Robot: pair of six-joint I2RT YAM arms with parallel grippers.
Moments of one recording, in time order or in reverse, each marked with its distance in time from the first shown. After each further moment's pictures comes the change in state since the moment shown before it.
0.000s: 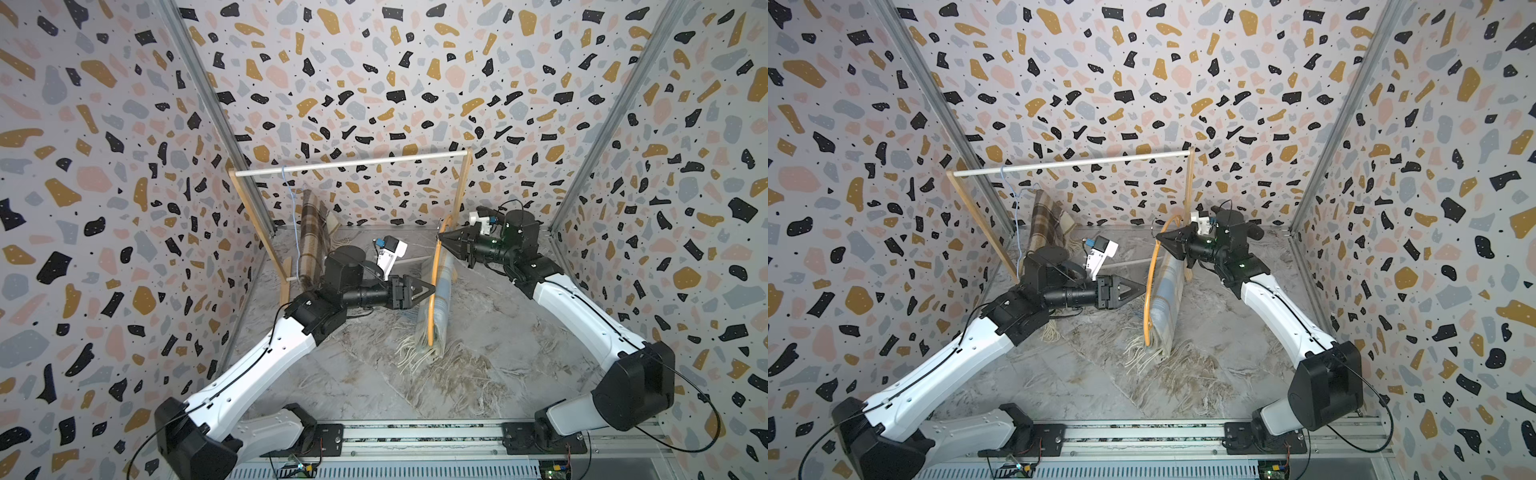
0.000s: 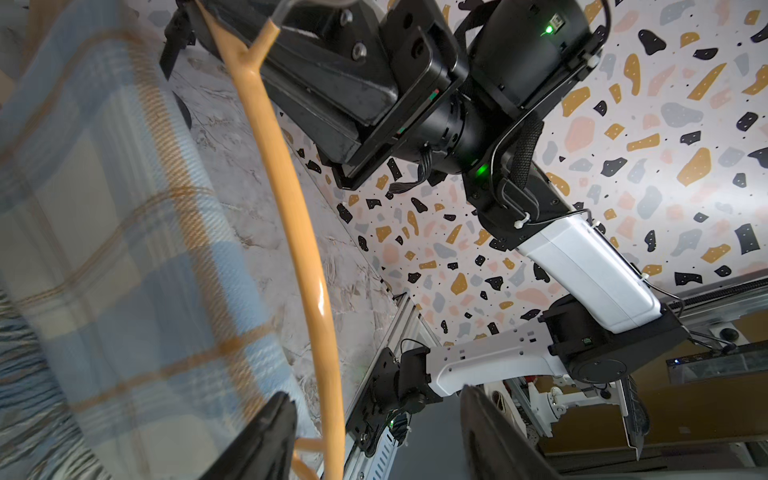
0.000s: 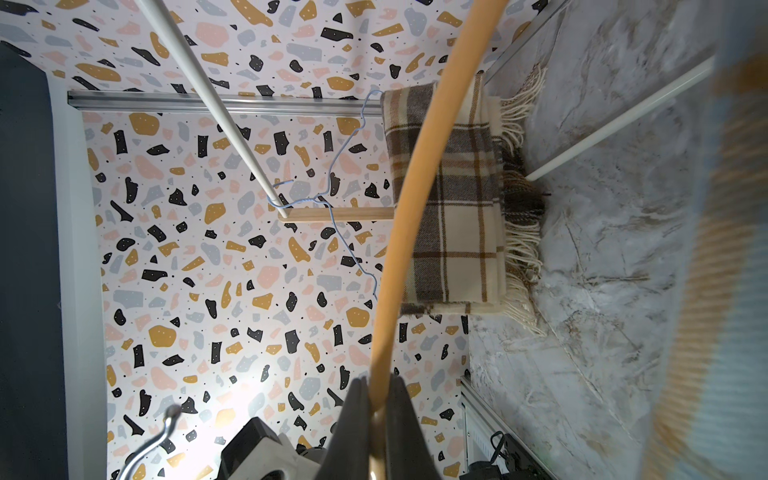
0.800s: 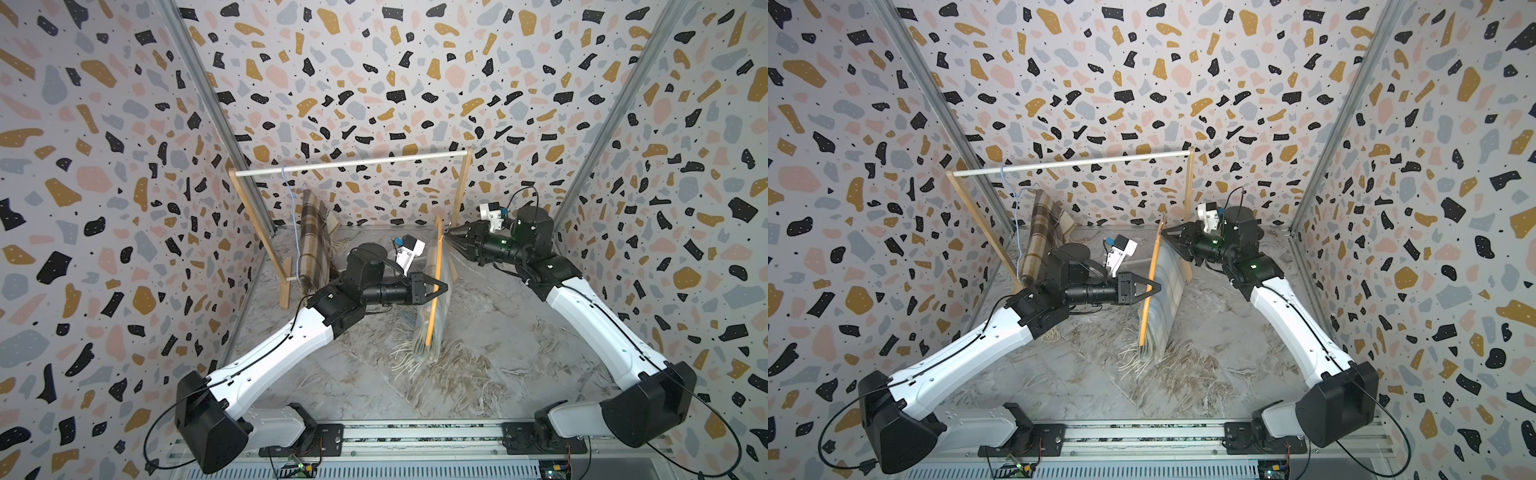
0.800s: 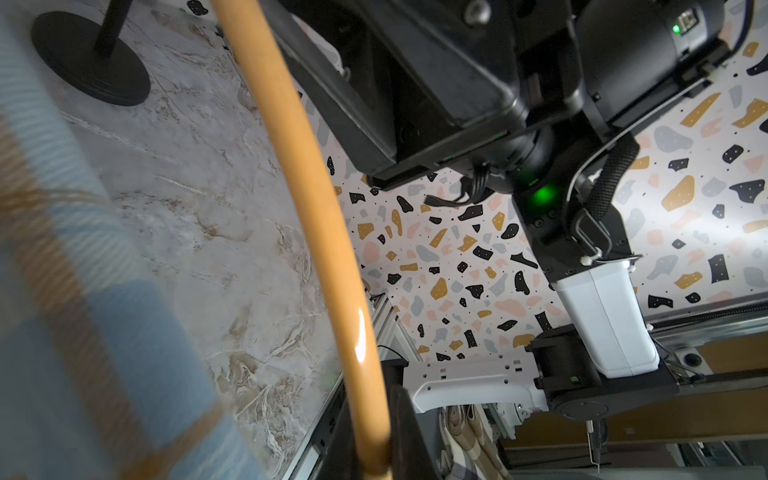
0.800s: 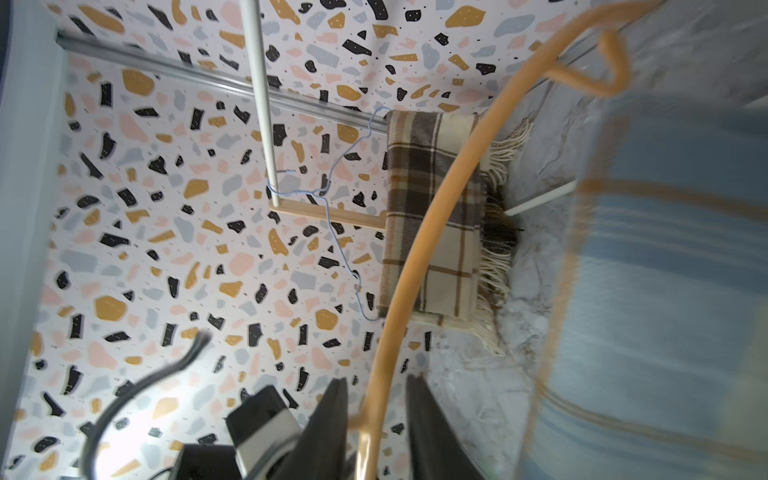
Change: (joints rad) left arm -0.066 0.076 0.047 0.070 -0.062 -0.144; right arm -0.001 -0.105 0.083 -0.241 0.083 -0.342
